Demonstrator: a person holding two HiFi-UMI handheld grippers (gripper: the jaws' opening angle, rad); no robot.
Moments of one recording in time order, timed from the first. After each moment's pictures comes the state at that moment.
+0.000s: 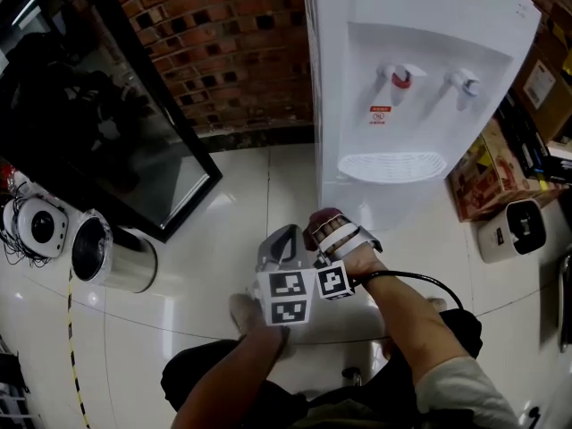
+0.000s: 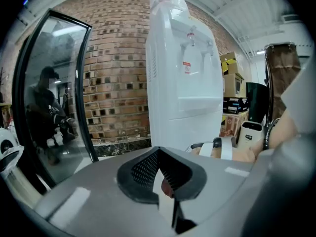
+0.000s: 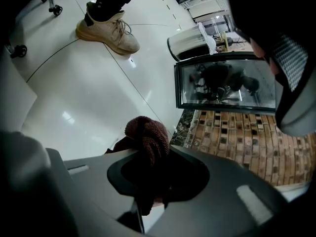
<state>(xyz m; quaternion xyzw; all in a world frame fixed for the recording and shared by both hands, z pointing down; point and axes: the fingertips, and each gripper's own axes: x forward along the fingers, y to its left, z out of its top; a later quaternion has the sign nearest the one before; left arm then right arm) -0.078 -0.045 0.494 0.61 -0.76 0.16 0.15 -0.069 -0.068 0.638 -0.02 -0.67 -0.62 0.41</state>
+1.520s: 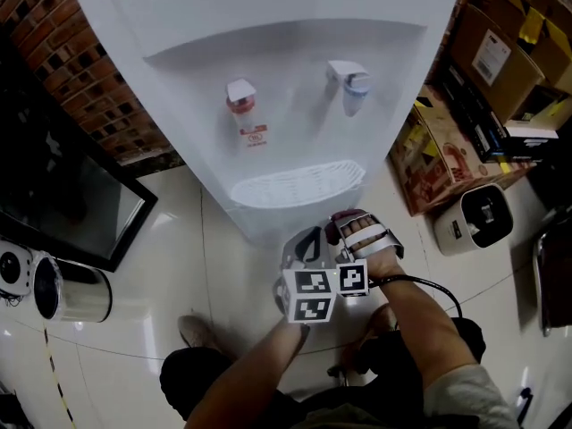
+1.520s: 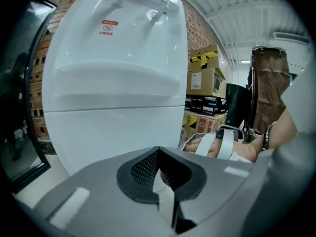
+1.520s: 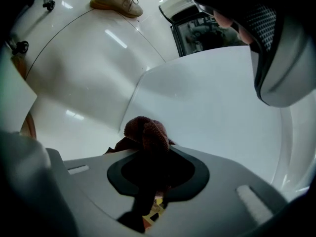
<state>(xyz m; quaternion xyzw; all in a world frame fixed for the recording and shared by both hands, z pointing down) 0.121 -0.183 0.534 0.71 -0.67 0.15 0.18 0.163 -0.222 0.656 0.07 -0.63 -0.54 0.56</state>
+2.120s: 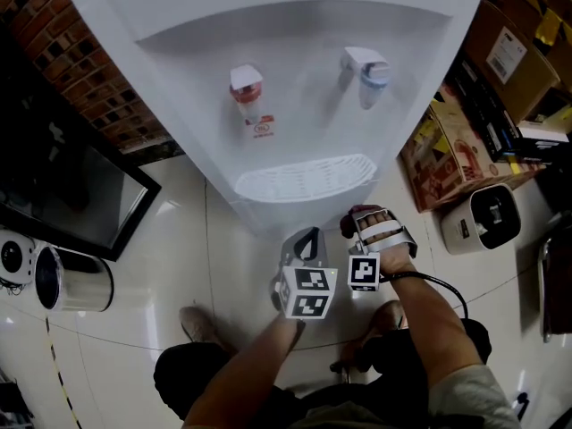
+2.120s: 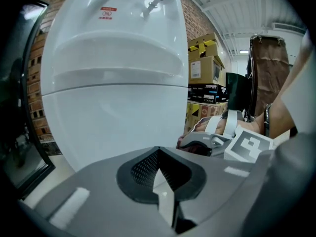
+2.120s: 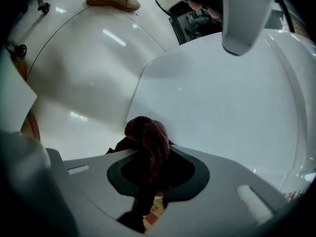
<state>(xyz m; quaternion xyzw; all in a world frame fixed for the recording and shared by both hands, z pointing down) 0.108 -0.175 0.576 0.70 -0.66 0.20 0.18 0.190 -0.241 0.672 0.07 -0.61 -0.52 0.60</state>
